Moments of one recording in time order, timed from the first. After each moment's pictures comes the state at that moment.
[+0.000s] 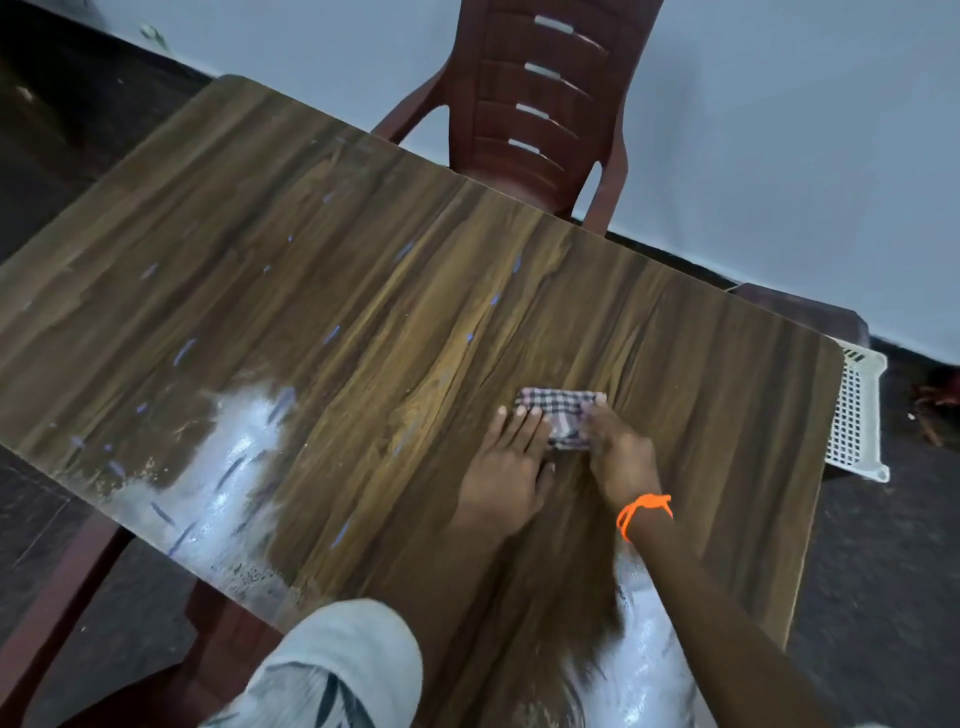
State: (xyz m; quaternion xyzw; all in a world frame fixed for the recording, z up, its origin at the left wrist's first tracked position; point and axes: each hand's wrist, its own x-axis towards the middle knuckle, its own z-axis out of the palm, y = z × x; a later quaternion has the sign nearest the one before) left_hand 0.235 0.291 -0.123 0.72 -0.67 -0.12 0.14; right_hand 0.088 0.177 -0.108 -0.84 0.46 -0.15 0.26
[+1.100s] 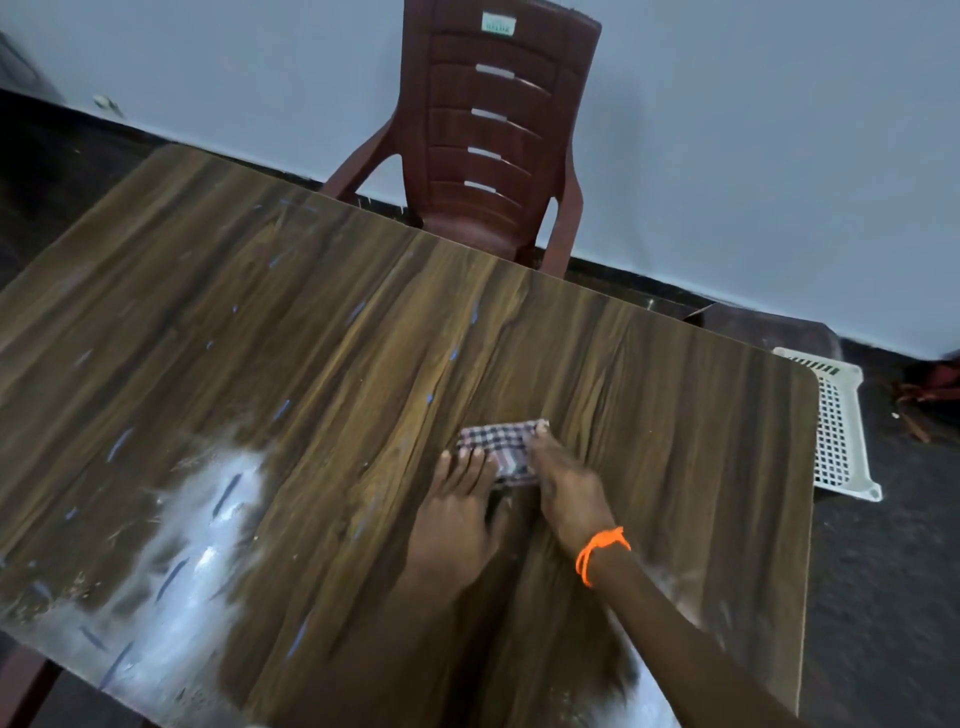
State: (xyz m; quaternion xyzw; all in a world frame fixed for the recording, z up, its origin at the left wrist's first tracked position) left_hand 0.266 0.269 -0.125 0.75 -0.63 -0.12 0.16; right_hand 0.120 0.153 -0.124 -0.85 0.40 -0.16 0.29
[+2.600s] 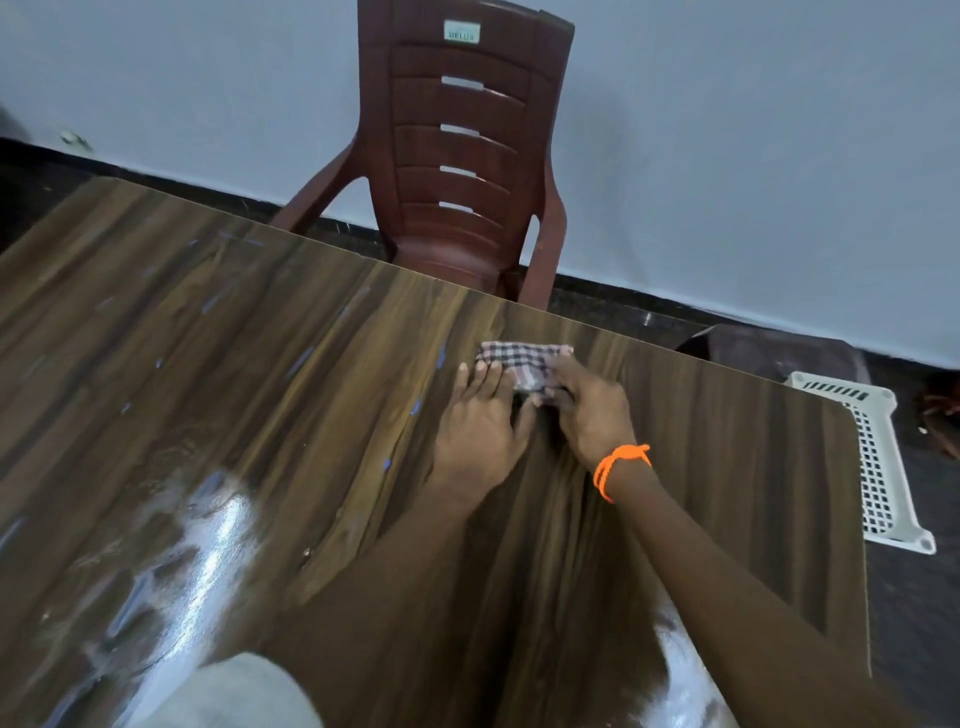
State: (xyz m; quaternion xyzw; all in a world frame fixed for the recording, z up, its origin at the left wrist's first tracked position) left_hand 0.289 0.066 -0.126 0.76 -0.62 -0.08 0.19; right_hand 0.150 -0.030 -0.141 -0.79 0.48 -0.24 0.28
